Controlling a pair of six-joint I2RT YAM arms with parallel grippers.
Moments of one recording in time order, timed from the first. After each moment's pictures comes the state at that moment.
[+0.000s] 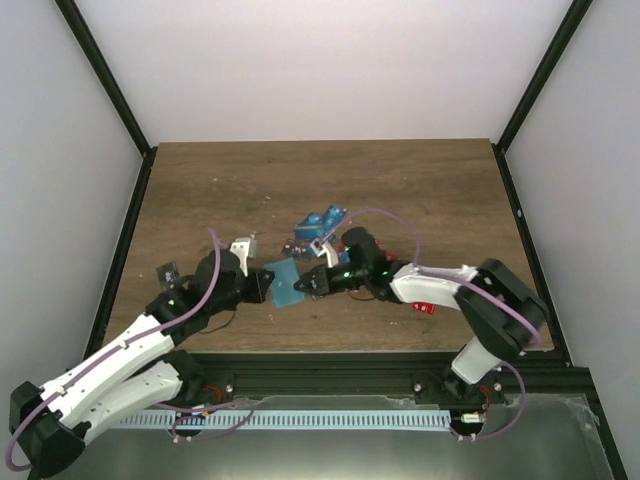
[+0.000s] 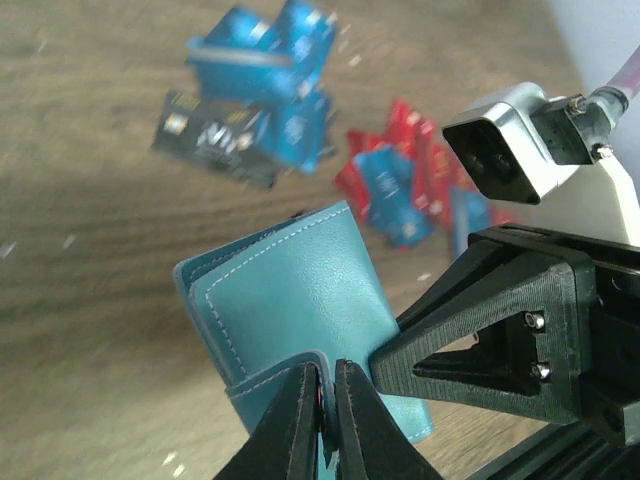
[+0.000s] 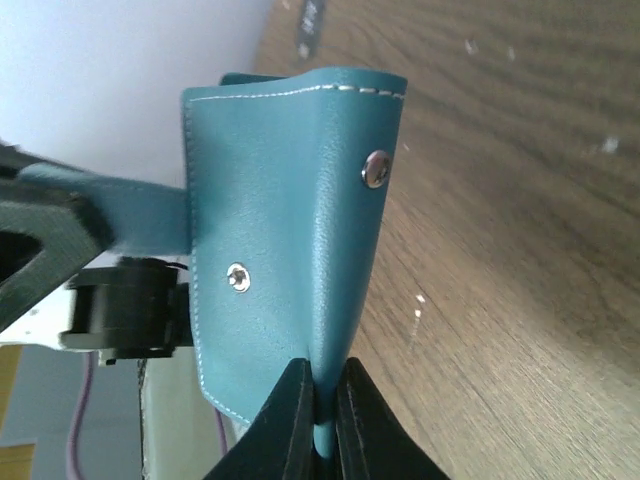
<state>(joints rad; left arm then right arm) -0.73 0.80 0.63 -0.42 0.00 -0.65 0.75 1.54 0.73 0.28 -0.75 0.72</state>
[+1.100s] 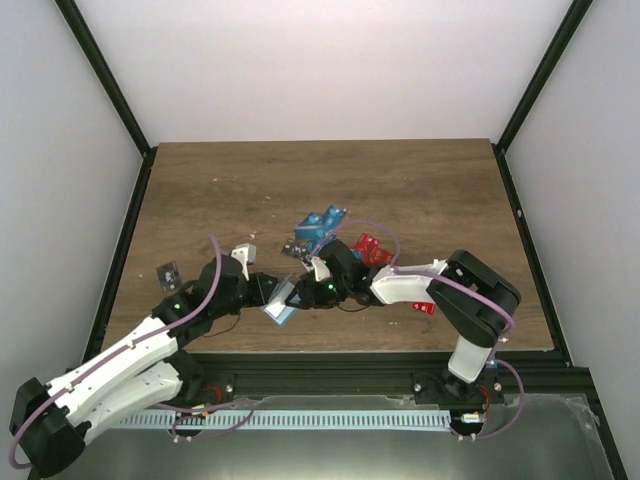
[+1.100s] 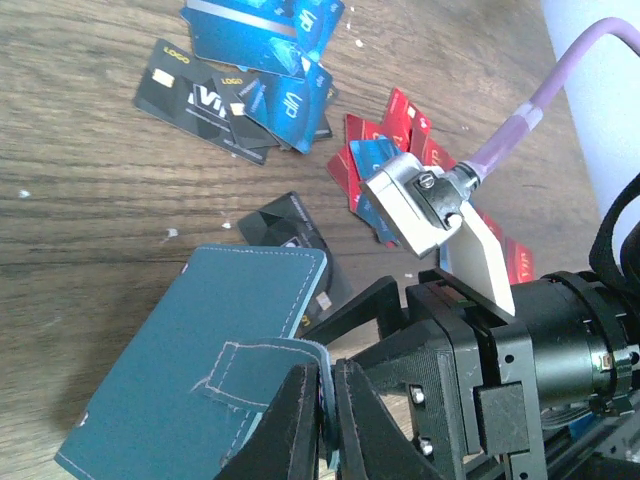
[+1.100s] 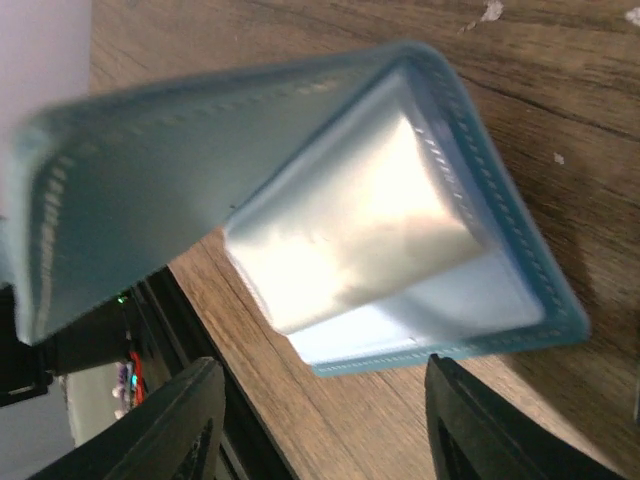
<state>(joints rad) -0.73 0.78 0.52 -0.38 0.03 -0.79 0.88 1.74 0.81 0.14 -0.56 0.75</state>
